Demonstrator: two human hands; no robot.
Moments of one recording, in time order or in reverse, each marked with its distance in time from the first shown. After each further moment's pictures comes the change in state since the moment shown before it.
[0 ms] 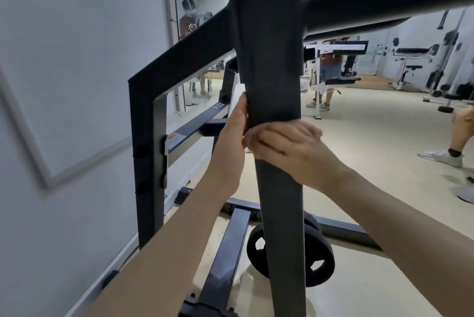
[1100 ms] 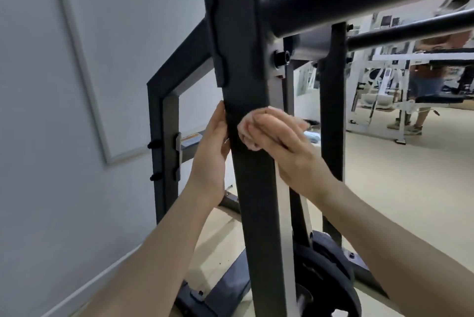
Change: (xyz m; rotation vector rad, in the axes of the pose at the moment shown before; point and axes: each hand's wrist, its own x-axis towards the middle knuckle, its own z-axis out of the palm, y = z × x) left_hand -0.011 -0.010 0.051 0.190 0.414 0.108; right_hand -0.035 0.038 0.040 0.596 0.390 0.065
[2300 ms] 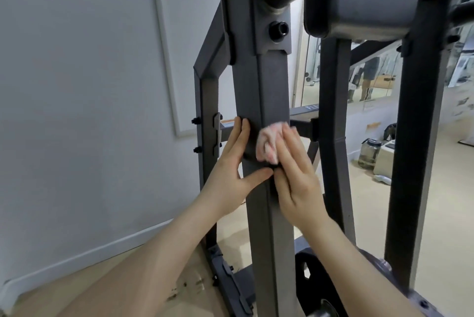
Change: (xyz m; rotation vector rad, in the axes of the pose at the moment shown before) left_hand -0.057 -0.041 0.032 0.796 0.084 -0.014; right_hand -0.083 -0.012 0.044 0.662 0.157 0.297
